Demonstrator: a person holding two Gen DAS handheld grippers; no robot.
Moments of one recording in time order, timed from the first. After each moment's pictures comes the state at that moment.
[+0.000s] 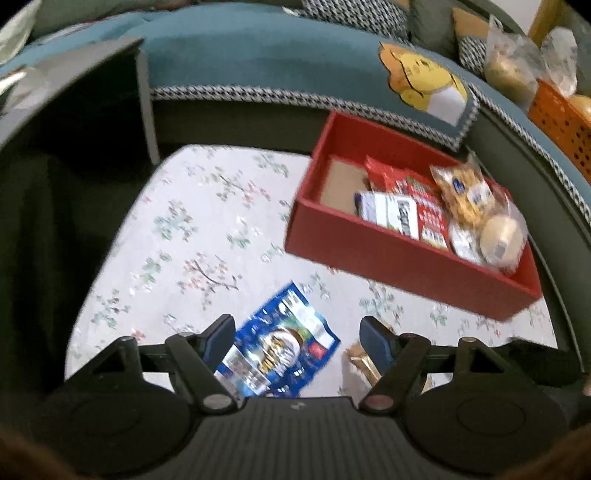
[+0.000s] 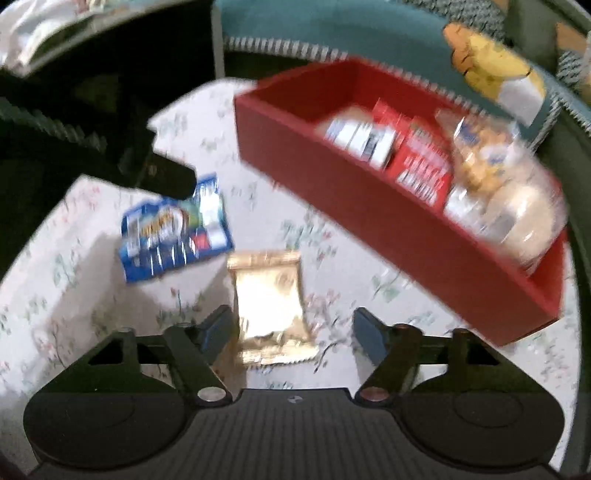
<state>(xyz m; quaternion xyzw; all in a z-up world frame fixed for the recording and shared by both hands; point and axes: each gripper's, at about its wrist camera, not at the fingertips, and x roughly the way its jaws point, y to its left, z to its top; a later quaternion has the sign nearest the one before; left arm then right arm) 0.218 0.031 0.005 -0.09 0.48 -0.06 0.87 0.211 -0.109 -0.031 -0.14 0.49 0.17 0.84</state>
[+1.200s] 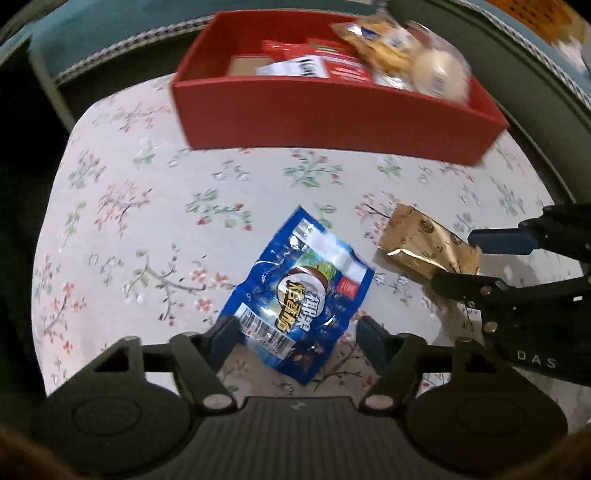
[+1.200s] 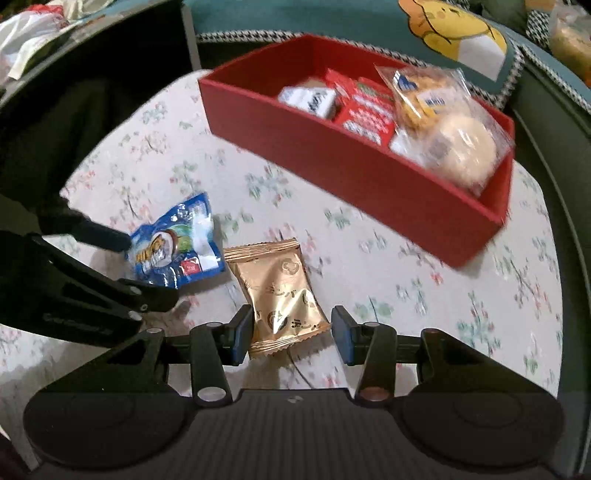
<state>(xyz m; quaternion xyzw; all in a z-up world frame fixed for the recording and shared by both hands) 0.183 -0.027 -0.038 0.06 0.55 -0.16 0.82 0.179 -0.170 -0.011 -0.10 0.51 0.15 0.84</state>
